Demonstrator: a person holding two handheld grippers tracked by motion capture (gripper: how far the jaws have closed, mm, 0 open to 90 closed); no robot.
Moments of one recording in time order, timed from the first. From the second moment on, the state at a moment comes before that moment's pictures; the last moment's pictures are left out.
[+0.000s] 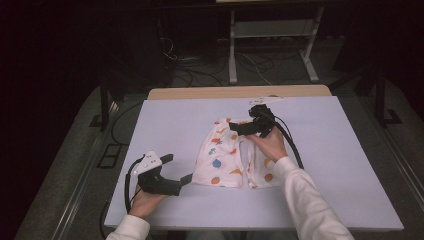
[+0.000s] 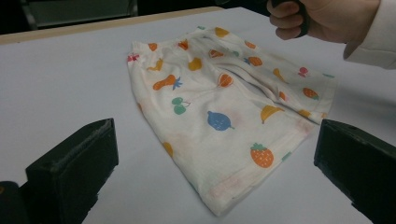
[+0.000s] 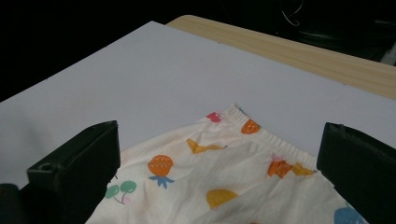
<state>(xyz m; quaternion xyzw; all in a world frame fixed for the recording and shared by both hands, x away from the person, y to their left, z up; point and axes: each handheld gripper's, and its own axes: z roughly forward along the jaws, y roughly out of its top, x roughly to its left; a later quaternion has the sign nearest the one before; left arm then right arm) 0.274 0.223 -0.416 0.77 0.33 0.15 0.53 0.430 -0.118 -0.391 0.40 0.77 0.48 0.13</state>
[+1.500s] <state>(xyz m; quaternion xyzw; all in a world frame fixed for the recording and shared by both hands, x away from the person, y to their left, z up) 0.276 0.224 -0.416 0.77 0.33 0.14 0.53 0.482 -0.053 -0.397 0.40 0.79 0.44 0.13</state>
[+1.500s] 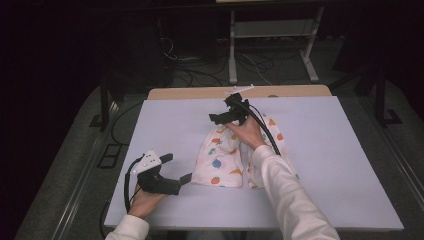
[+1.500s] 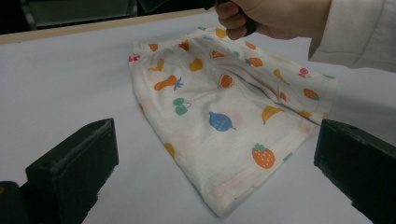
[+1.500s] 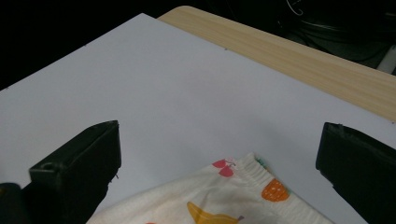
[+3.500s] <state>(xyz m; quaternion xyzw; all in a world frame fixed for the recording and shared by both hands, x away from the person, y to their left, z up) 0.278 0.226 -0.417 0.77 0.33 0.14 0.53 0.517 -0.037 -0.448 0.52 0.77 0.36 0.11</state>
